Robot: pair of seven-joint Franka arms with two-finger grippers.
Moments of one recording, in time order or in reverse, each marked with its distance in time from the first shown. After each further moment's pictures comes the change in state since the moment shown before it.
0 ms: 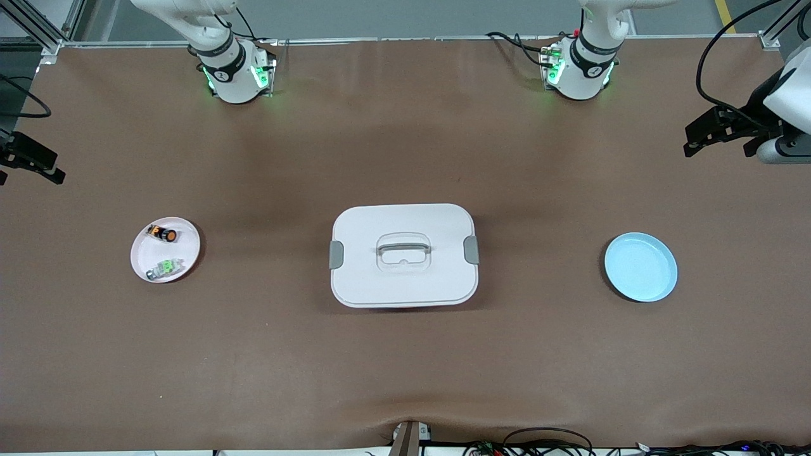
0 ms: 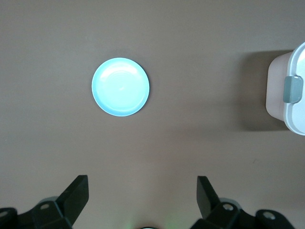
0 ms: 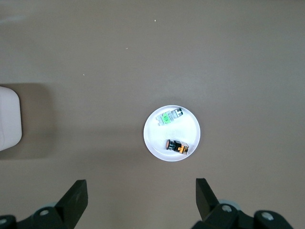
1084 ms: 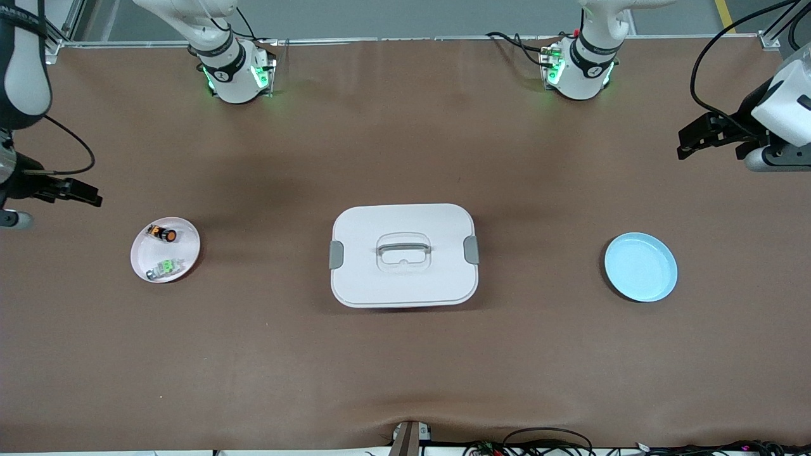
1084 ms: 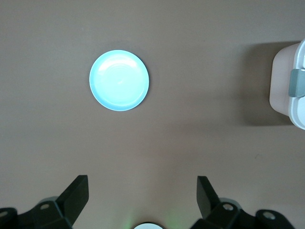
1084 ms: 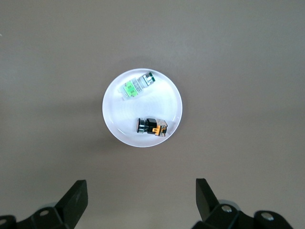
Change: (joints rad) left arm 0.000 0.010 -0.001 -0.020 0.000 -0.005 0.000; right arm -0.095 0.041 -0.013 -0.373 -0.058 0.260 0.007
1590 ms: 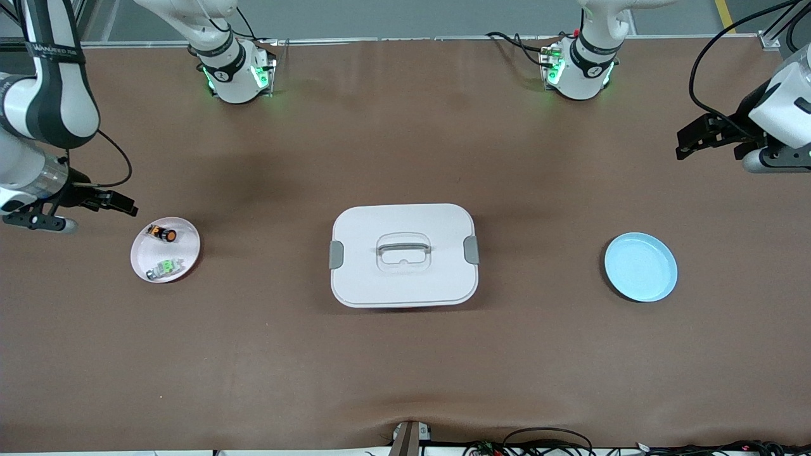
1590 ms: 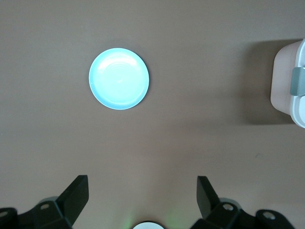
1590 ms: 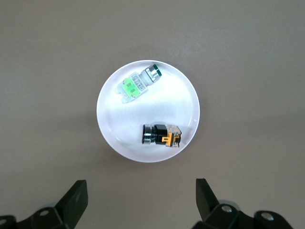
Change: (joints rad) left arm 0.000 0.000 0.000 -0.008 0.000 0.001 0.000; right arm -0.034 -0.001 0.000 -0.272 0.074 0.327 0.001
